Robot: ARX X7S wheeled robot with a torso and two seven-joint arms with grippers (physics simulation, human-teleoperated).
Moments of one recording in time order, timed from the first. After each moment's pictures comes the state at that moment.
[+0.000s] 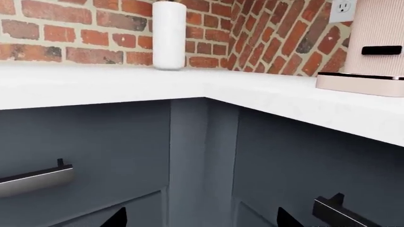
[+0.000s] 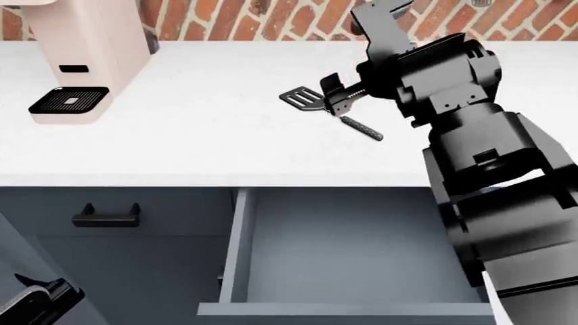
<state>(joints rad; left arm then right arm) 0.14 -0.28 -0.15 0.06 -0.23 0.16 -0.83 1.67 0.02 -0.58 1.29 0.16 0.69 -0.40</state>
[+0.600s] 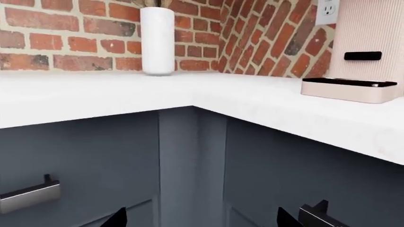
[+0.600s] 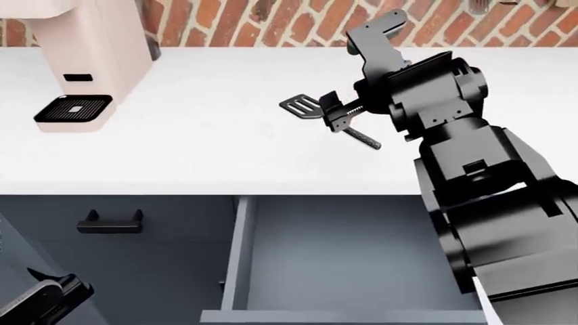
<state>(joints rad) 0.11 -0.28 -0.11 0.03 -0.22 0.15 -0.82 1.63 0.00 -0.51 1.31 0.05 0.69 -0.43</state>
